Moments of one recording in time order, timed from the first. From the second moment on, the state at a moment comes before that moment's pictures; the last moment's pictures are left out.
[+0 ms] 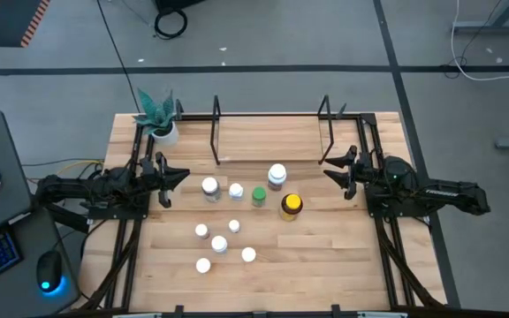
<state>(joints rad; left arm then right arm) -0.05 0.01 0.01 0.14 -0.34 -0.15 -0.21 0.05 0.01 0.14 0.03 0.20</state>
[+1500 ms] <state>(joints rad) -0.05 0.01 0.01 0.14 -0.34 -0.15 -0.21 0.29 0.06 0.37 0.00 0.25</state>
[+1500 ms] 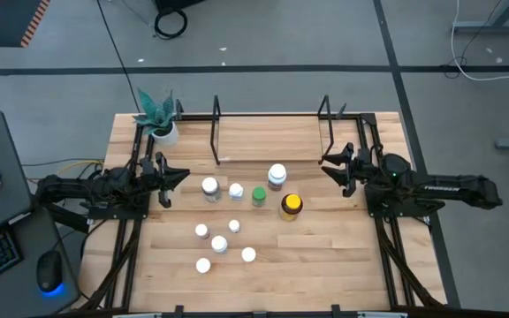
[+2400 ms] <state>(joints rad) -0.05 0.01 0.01 0.14 -0.34 -0.15 -0.20 1.01 0.60 -0.12 -0.04 0.15</state>
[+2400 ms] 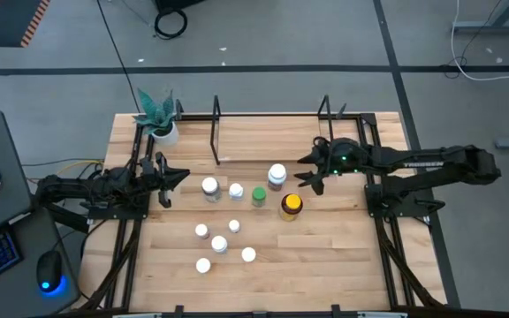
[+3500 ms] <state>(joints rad) -0.05 0.01 0.01 0.14 -0.34 -0.15 -0.20 1.65 1.28 -0.73 -0.07 -0.08</state>
